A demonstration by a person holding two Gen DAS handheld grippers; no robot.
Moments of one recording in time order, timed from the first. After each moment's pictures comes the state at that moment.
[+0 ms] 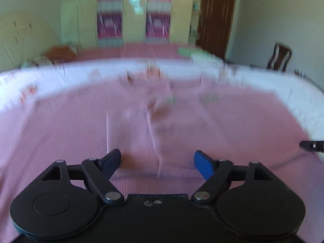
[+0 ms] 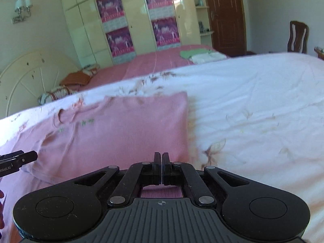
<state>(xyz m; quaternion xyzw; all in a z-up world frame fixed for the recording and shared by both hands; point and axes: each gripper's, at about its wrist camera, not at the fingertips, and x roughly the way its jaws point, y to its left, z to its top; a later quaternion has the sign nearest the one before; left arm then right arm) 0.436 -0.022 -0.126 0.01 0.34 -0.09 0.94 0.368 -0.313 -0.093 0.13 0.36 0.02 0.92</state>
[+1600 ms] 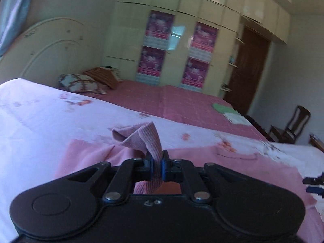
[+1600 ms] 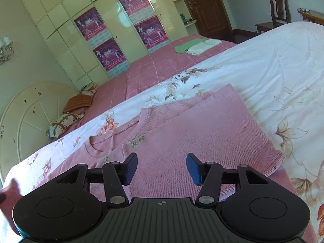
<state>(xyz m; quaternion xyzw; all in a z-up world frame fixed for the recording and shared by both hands) 0.411 0.140 -0.036 -0.08 0.25 -0.02 0.96 0.392 -0.231 -0.047 0.27 0.32 -0.01 0.91</state>
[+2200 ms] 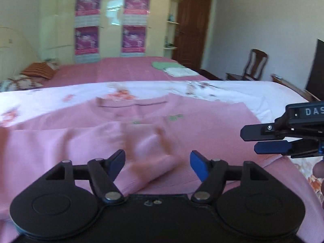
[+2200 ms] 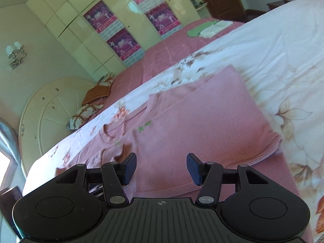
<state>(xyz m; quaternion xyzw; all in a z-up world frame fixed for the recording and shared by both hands) 0.415 -0.032 -0.100 0.01 0.31 -0.13 0.94 0.377 -0.251 -0.056 0.32 0.35 0.07 0.88</state>
